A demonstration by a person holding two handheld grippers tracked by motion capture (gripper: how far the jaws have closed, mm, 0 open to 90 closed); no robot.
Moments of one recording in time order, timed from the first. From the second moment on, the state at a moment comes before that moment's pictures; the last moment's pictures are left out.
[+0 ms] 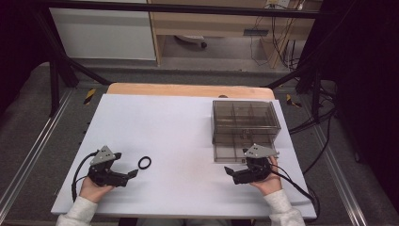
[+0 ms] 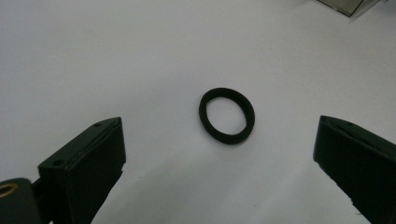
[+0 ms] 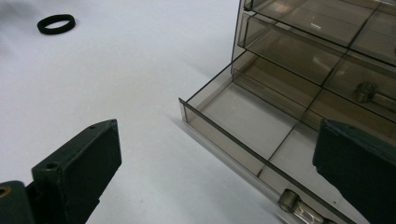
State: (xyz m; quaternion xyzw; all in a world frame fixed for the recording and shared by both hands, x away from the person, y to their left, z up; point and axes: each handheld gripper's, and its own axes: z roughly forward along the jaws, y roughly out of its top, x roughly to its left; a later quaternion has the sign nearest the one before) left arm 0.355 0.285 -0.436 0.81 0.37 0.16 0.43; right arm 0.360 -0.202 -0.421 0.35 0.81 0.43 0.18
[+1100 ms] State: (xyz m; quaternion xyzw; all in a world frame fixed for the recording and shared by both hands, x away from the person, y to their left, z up) left arm 0.355 0.285 -0.437 0.81 0.37 0.16 0.43; right arm 0.371 -0.173 -0.417 0.35 0.81 0.44 0.15
